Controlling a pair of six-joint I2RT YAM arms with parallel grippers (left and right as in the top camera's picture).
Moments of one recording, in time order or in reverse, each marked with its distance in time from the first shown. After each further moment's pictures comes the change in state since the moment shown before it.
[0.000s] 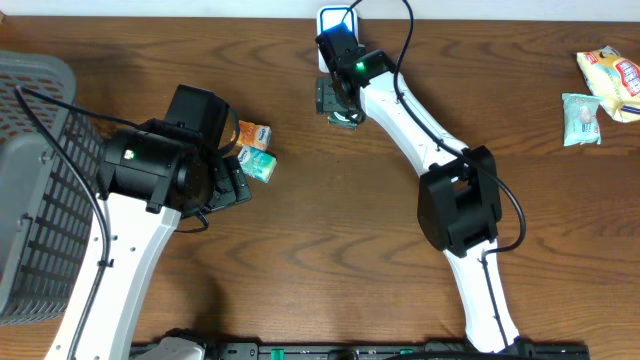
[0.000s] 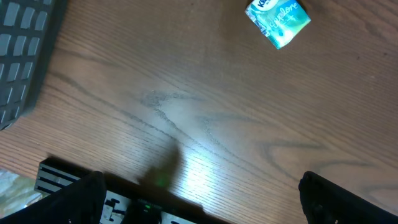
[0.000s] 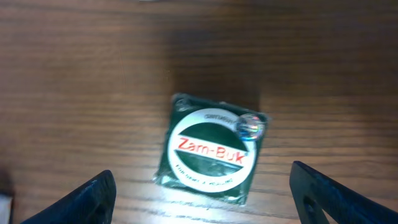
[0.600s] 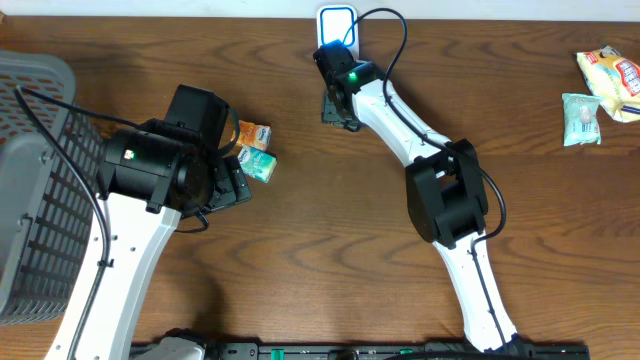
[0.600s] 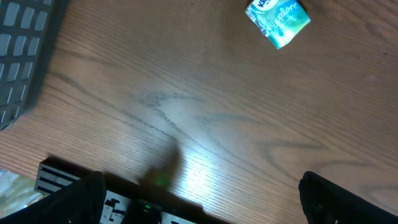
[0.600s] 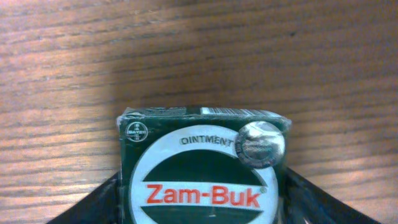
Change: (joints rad) left arm 0.000 0.000 0.000 0.000 0.000 0.000; right arm 0.000 0.105 0.000 0.022 0.041 0.068
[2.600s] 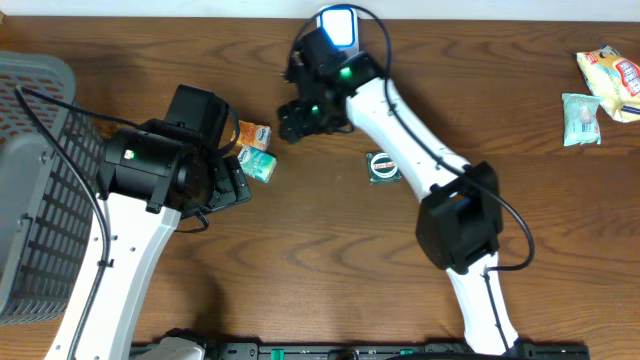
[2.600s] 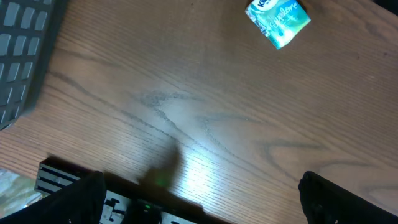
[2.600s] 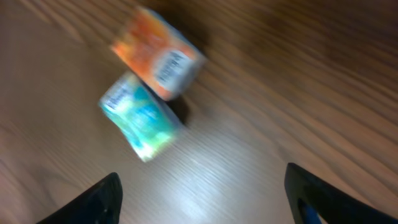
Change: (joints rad) left arm 0.000 0.000 0.000 0.000 0.000 0.000; right arm 0.109 -0.196 -0.001 -0.117 -0.492 -0.381
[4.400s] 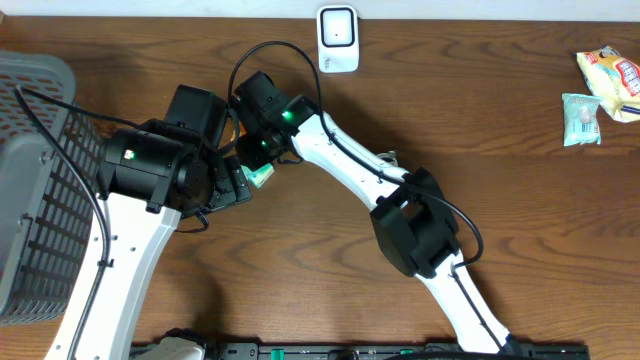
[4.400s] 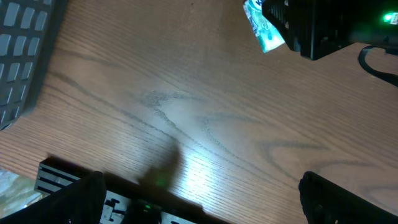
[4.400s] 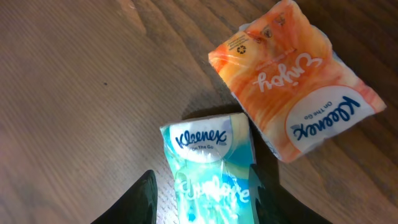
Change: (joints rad) left arm 0.000 0.000 0.000 0.000 0.000 0.000; right arm 0.160 0.138 0.000 0.210 0.014 -0.022
